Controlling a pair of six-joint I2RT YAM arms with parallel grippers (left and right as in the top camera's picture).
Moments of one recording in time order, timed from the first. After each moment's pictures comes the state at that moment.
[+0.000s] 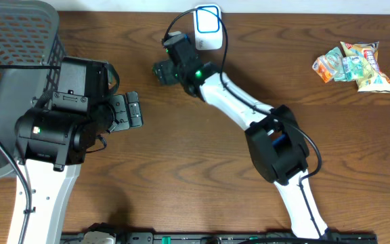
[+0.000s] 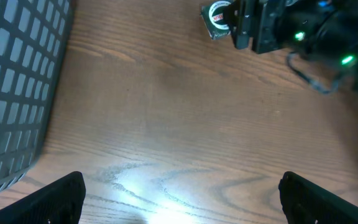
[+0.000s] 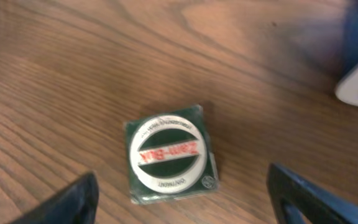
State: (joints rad) left arm -0.20 1.24 1.52 -1.31 -0.06 -0.33; right arm 0.63 2.35 1.92 -0.37 0.03 0.27
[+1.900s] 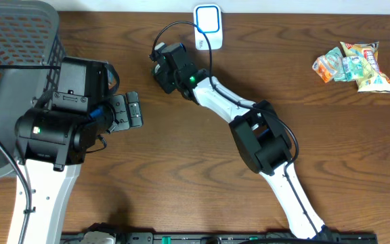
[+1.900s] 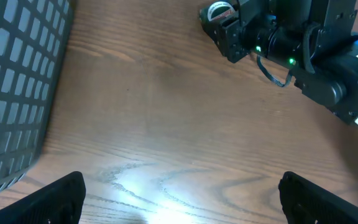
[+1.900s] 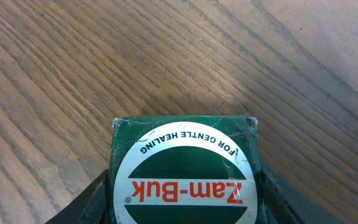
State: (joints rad) left arm -0.20 1.24 1.52 -1.31 -0.06 -0.33; right arm 0.64 2.54 1.98 -0.20 -0.06 -0.05
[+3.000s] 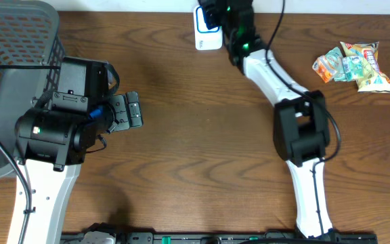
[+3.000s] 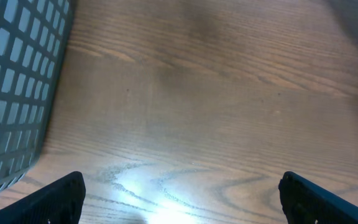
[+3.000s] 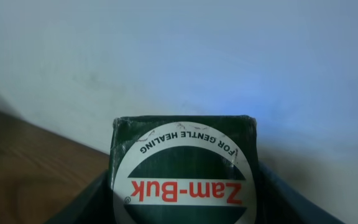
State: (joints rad) left arm -0.20 1.24 1.52 -1.31 -0.06 -0.33; right arm 0.36 2.45 1.98 0.28 -0.08 0.01
